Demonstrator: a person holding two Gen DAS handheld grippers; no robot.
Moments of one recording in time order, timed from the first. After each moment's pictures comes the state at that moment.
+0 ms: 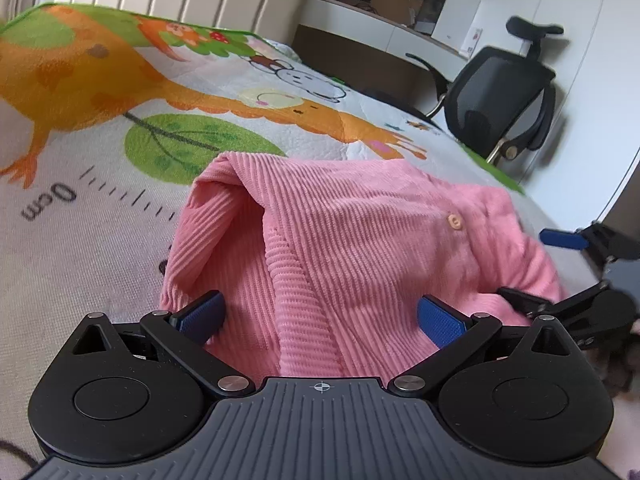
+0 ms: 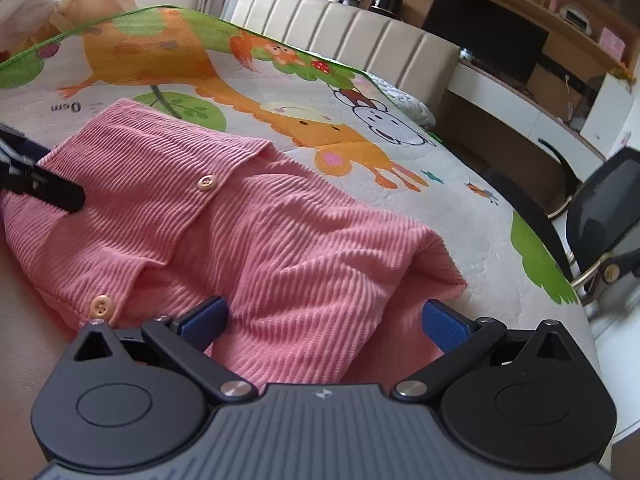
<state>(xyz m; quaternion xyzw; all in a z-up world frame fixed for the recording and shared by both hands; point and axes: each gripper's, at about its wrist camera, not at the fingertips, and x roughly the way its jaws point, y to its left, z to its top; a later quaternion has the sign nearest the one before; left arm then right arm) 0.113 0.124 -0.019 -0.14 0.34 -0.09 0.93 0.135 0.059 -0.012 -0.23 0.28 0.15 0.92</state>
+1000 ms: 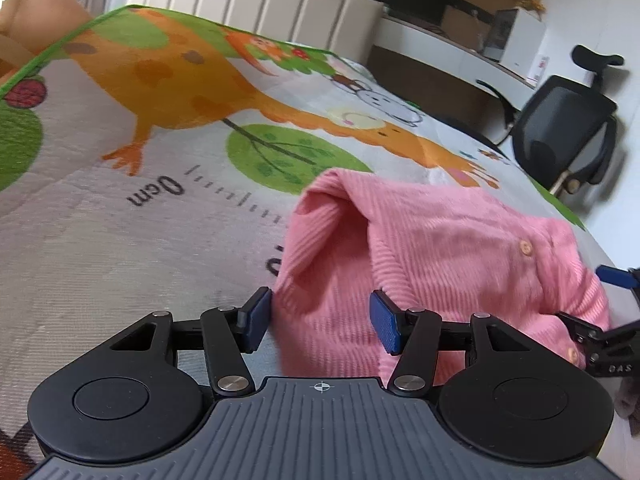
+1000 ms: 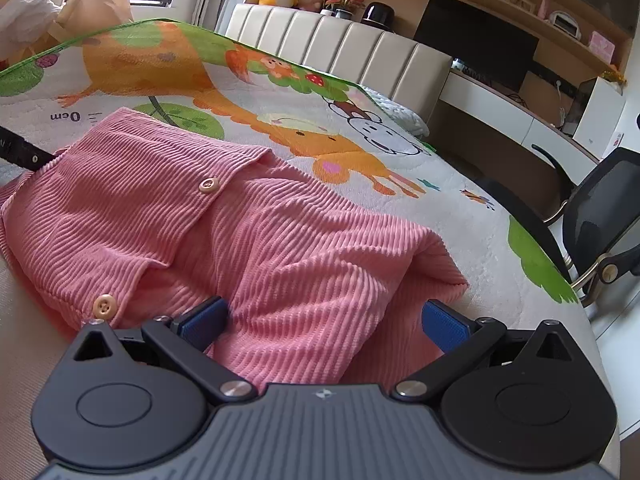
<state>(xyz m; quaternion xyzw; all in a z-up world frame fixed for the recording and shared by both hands) 0.095 0.150 -0.016 -0.14 0.33 0.02 0.93 0.132 0.055 -0.017 -0.20 0.27 0.15 0.93</state>
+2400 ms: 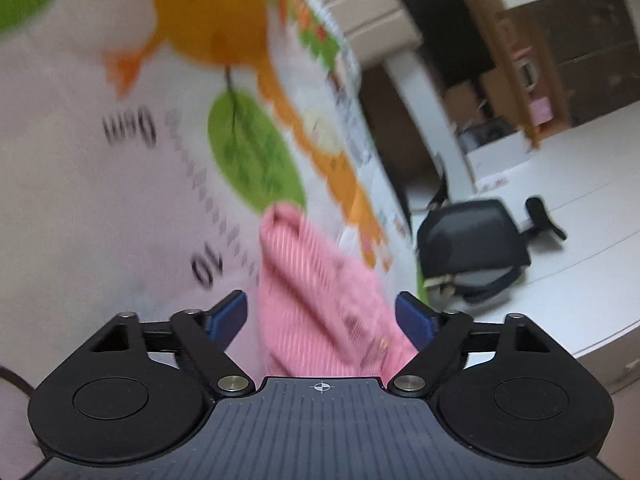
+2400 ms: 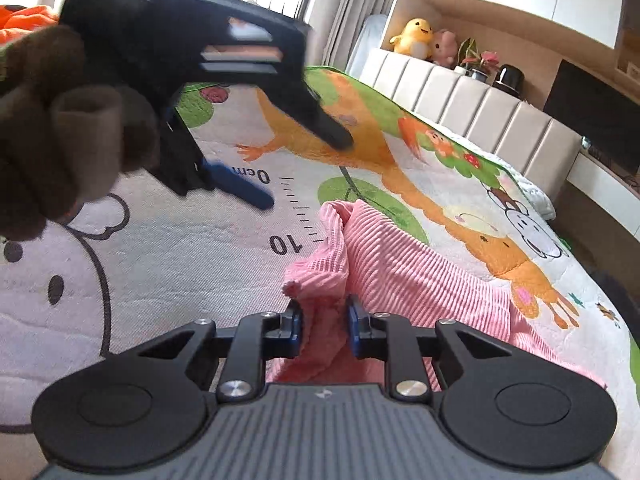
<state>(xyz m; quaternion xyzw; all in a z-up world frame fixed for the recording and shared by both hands) 0.121 0.205 -0.003 -0.48 0.34 -0.07 0.81 0.088 0.191 0.009 -0.23 0.22 0.34 0.88</state>
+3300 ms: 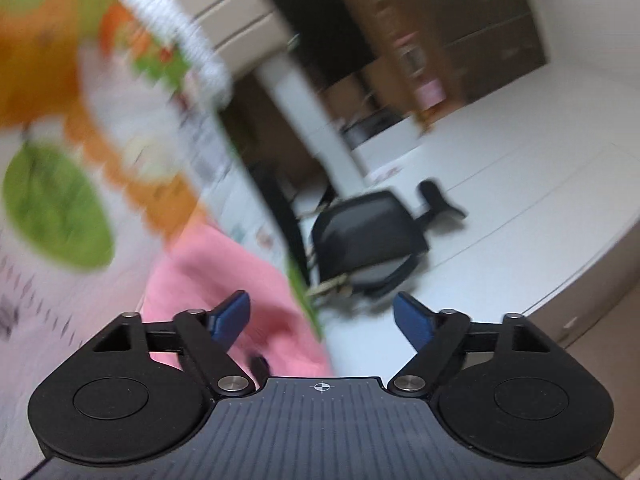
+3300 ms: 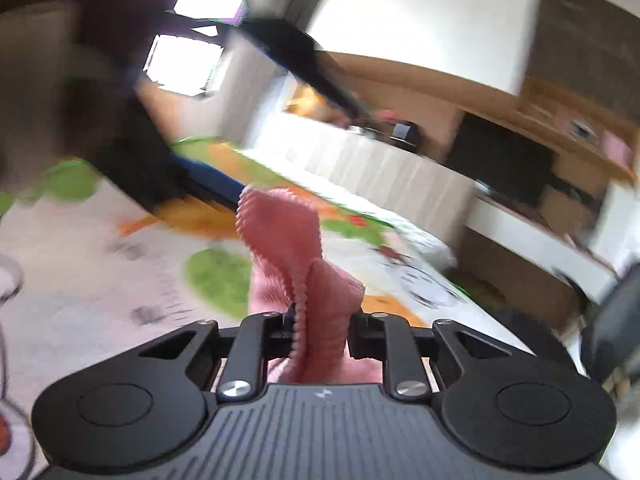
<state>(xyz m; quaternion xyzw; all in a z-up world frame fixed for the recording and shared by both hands) 0.146 0.142 0.109 -0.43 0.22 -0.20 0.85 0.134 0.115 0.052 -0.16 0.12 0.19 0.96</state>
